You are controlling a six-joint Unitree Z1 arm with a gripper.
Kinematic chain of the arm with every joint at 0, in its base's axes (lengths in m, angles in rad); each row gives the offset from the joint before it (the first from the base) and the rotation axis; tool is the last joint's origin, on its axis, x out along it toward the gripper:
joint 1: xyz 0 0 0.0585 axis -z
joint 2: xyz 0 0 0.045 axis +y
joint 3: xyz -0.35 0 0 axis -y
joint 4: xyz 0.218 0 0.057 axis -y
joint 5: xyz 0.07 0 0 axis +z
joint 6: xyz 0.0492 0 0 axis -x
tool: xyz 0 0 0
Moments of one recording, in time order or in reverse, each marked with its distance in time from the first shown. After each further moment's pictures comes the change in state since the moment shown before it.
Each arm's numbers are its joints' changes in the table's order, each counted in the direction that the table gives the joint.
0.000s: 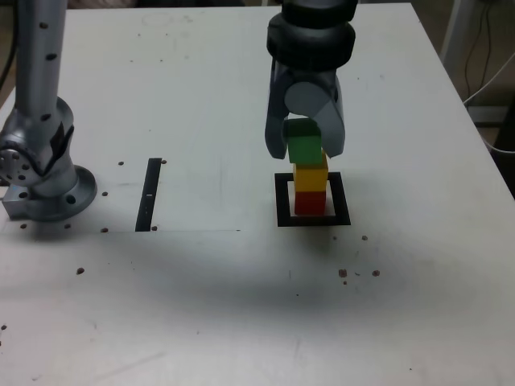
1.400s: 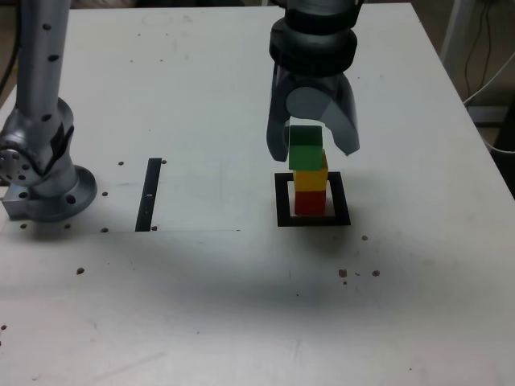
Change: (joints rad) arm 0.000 0.014 -0.003 0.006 0.010 -0.010
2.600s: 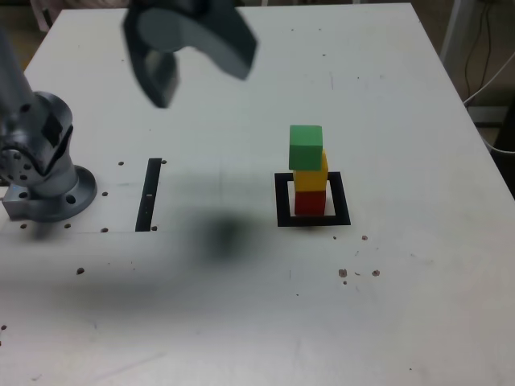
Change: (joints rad) arm -0.035 -0.510 -0.315 -0.100 -0.047 -0.078
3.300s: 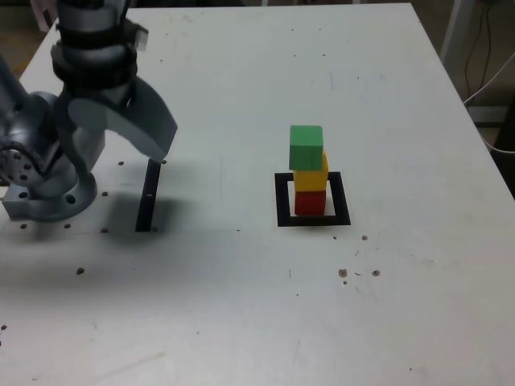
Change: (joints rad) arm -0.001 -0.115 -0.547 0.261 -0.025 0.009
